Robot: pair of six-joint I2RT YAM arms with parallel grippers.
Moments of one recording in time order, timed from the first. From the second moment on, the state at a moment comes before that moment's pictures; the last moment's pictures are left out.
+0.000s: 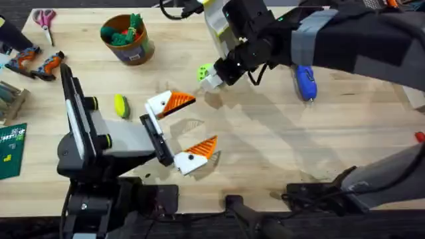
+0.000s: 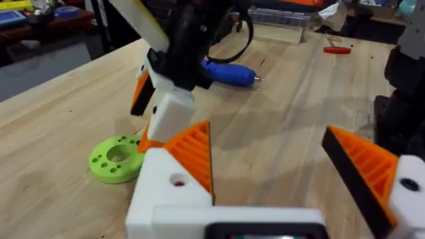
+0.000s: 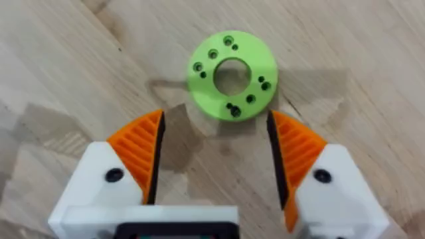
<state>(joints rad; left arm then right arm) -0.01 0.02 0.02 -0.12 1.06 0.08 0.60 1.75 1.23 -0.48 -0.12 -0.15</state>
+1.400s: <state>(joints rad) -0.01 0.02 0.02 -0.12 1.06 0.08 0.56 1.86 1.23 -0.40 -0.16 -0.12</state>
